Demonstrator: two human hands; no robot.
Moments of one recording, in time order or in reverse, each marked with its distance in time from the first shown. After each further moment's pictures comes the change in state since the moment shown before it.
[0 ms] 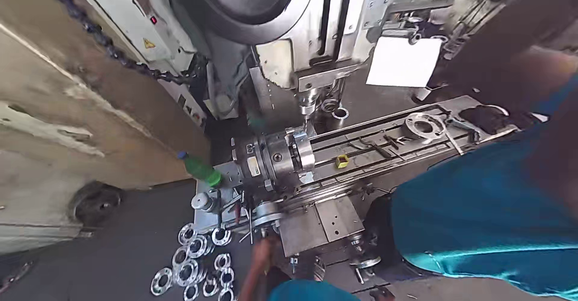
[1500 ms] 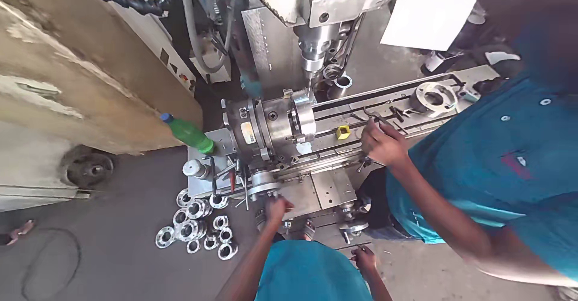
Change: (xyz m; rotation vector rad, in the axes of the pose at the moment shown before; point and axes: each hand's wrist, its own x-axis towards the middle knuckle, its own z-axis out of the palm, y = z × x) left_hand 0.004 0.008 0.043 -0.073 0.002 -0.006; right_hand -0.003 -0.006 0.014 0.300 -0.074 0.060
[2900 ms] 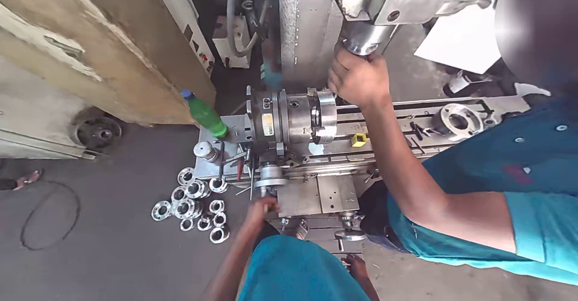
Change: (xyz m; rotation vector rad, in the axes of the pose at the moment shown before) left_hand -0.049 0.032 -0.042 -0.335 -0.040 0.038; right_hand 0.008 -0.009 0.000 -0.103 -0.150 0.046
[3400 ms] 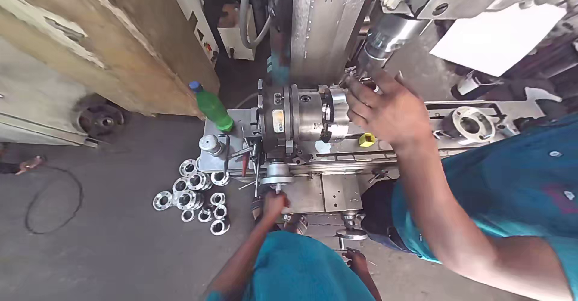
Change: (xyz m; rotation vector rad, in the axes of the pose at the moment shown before) left_hand 0.055 -0.054 0.002 0.142 0.021 -0.049; right_hand -0.003 -0.020 0.007 -0.037 0.004 0.007
